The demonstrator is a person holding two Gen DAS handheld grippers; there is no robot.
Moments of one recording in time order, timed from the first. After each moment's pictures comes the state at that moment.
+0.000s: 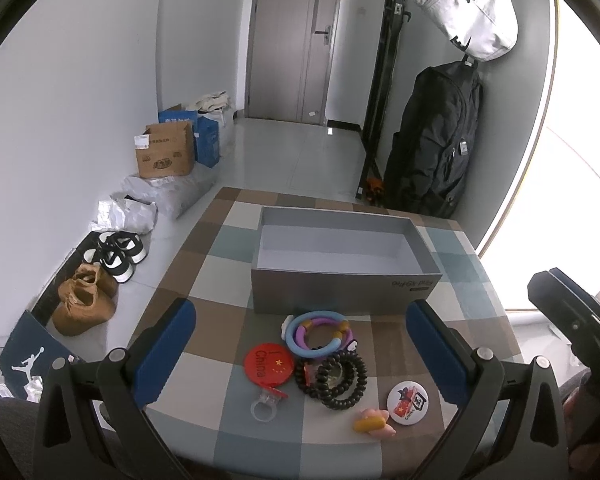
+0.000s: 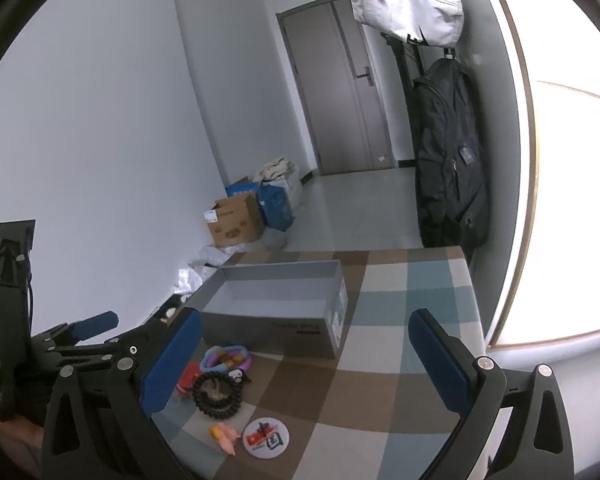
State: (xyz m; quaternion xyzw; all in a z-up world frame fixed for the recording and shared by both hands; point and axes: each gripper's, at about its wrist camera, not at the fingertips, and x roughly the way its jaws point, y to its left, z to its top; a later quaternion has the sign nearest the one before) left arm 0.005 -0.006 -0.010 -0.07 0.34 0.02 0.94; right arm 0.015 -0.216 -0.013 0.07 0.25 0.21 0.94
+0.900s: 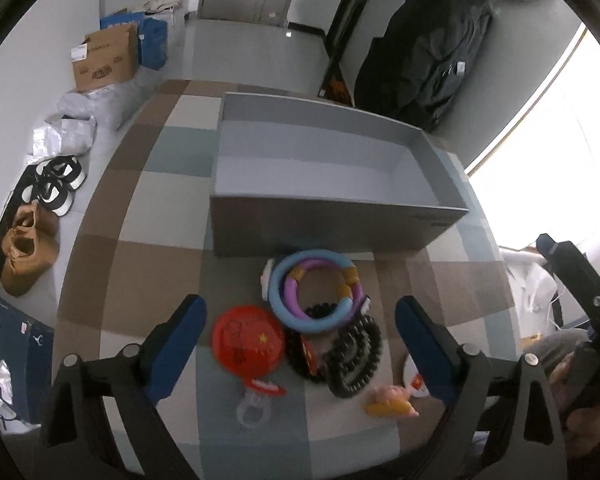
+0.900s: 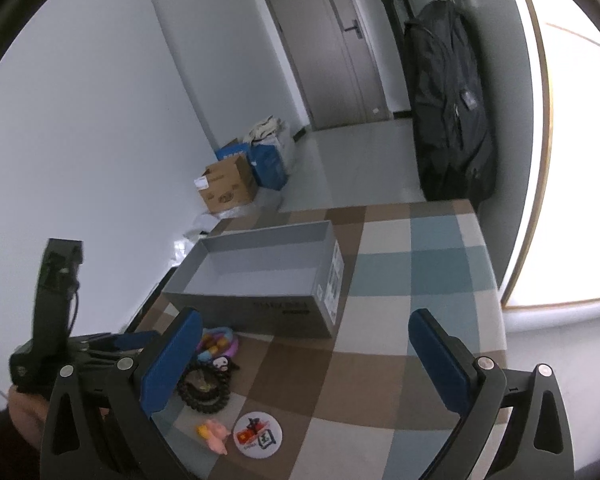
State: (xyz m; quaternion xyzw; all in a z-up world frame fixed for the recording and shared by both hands) left arm 0.061 0.016 -0.063 -0.11 0.51 -0.09 0.85; right arm 0.059 -0.213 -0.034 0.09 0.34 0.22 0.91
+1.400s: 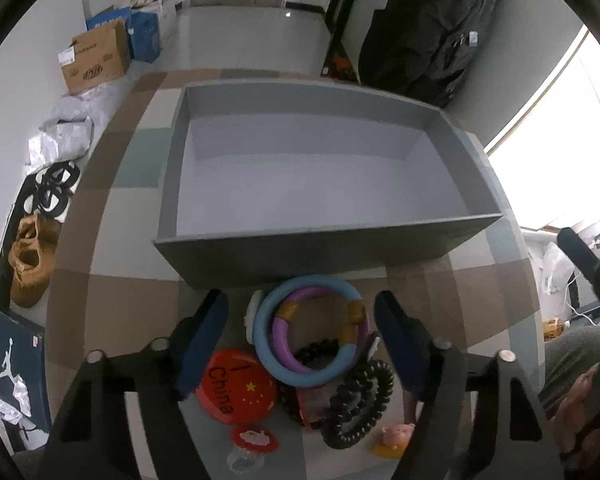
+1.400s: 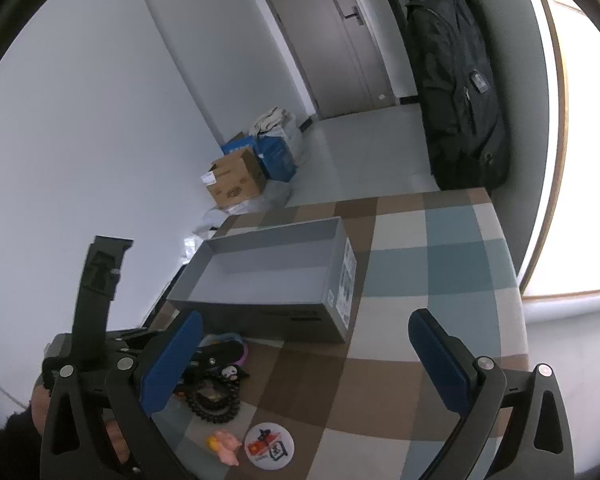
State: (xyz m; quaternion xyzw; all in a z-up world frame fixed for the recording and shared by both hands) left arm 0.081 -0.001 -0.073 -0.07 0.55 -0.08 0.83; right arm 0.075 -0.209 -0.037 0.11 0.36 0.23 0.90
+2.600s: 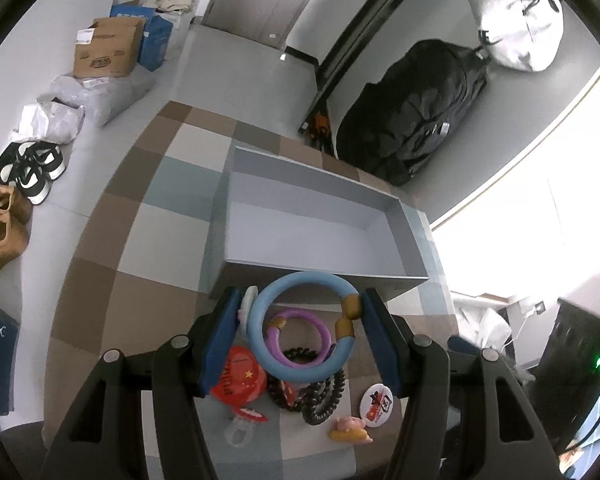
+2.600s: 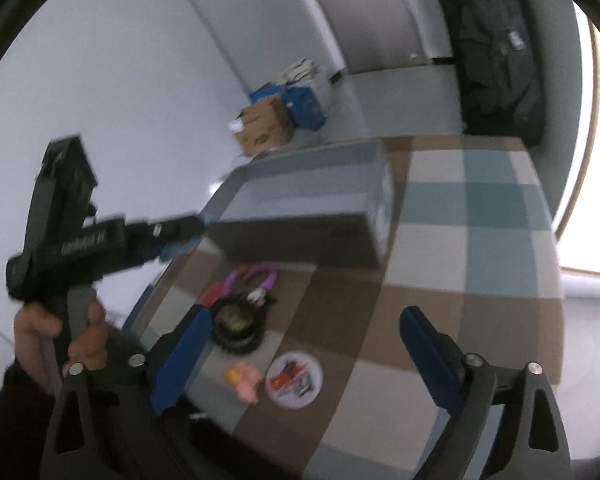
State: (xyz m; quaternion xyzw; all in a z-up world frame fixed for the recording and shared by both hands) left arm 0.072 0.040 -0.035 -0.21 0.45 -0.12 0.86; right arm 0.042 -0.190 -0.064 0.06 0.42 0.31 0.85
